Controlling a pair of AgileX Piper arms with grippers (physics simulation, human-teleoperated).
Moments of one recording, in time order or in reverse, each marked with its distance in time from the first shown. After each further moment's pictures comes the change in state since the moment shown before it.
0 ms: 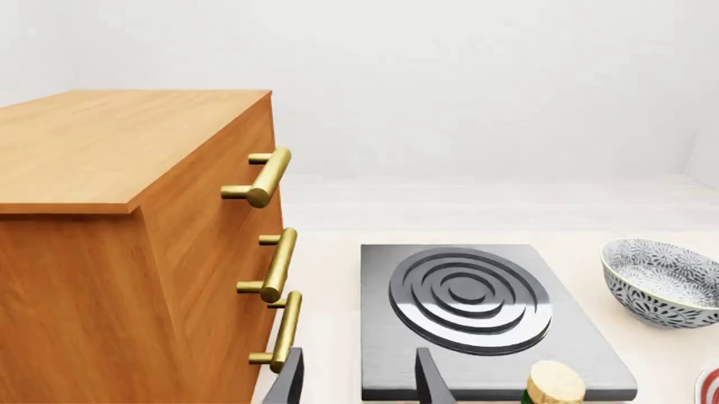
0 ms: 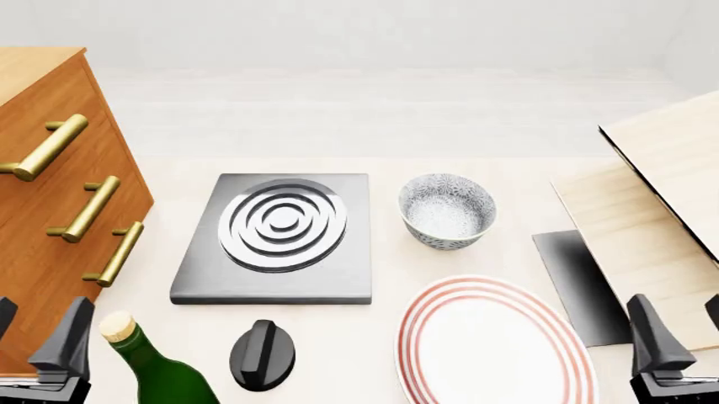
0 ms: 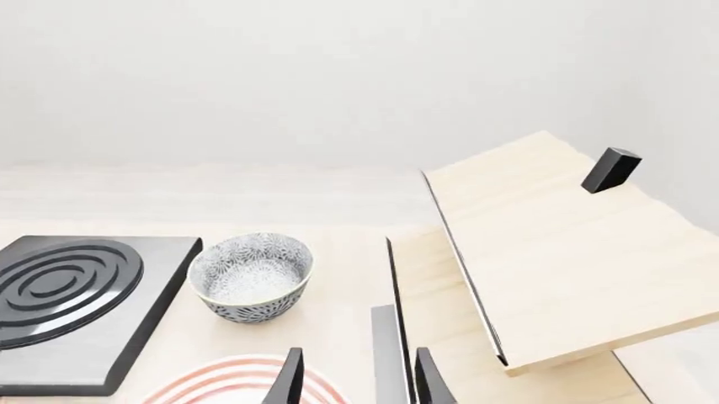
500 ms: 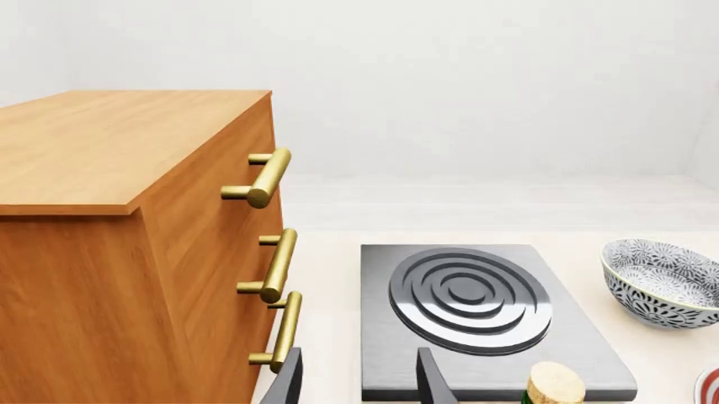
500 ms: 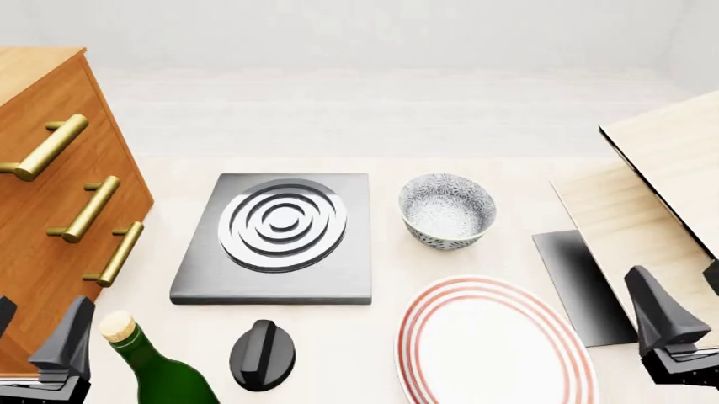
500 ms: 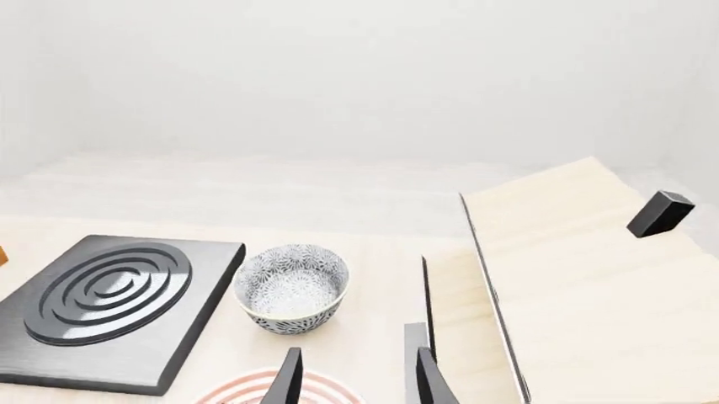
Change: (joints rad) left arm 0.000 0.005 -0.003 -0.001 0.000; right arm 0.101 0.126 -0.174 0.080 0.016
